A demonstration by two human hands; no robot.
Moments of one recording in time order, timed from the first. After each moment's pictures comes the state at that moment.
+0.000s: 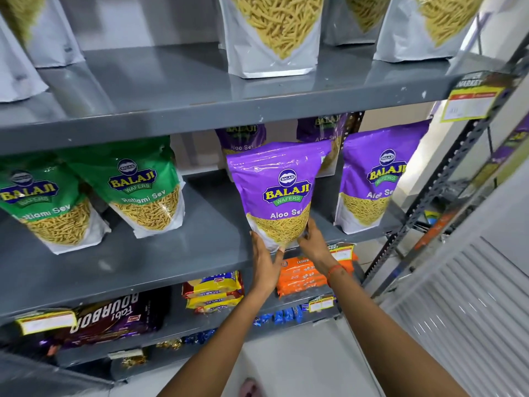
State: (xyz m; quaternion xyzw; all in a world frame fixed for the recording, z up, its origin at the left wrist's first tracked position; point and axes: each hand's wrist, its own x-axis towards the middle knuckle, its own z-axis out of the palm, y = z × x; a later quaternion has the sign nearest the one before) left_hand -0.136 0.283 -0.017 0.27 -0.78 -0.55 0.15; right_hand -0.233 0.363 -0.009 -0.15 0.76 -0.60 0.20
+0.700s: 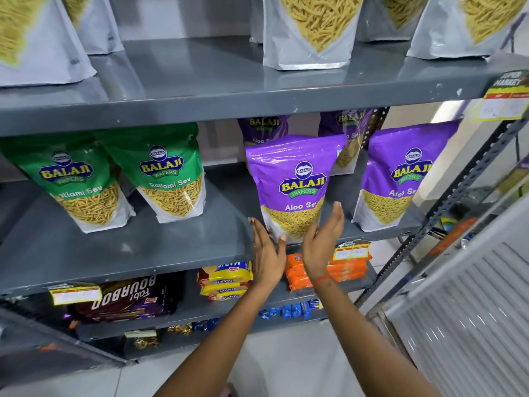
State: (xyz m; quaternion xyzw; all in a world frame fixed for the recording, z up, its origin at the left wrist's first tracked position) left_hand -0.110 0.262 -0.009 0.29 -0.81 -0.47 0.20; right_hand -0.178 0.331 0.007 -0.09 0.80 -0.58 -0.14
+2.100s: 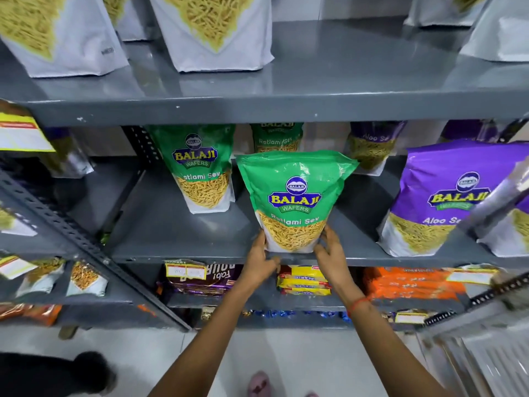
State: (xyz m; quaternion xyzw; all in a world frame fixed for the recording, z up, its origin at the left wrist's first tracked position) left_hand 0.040 0.046 -0.021 0.31 -0.74 -0.58 0.13; right_hand -0.066 0.168 -0.013 -0.23 0.75 -0.58 0.21
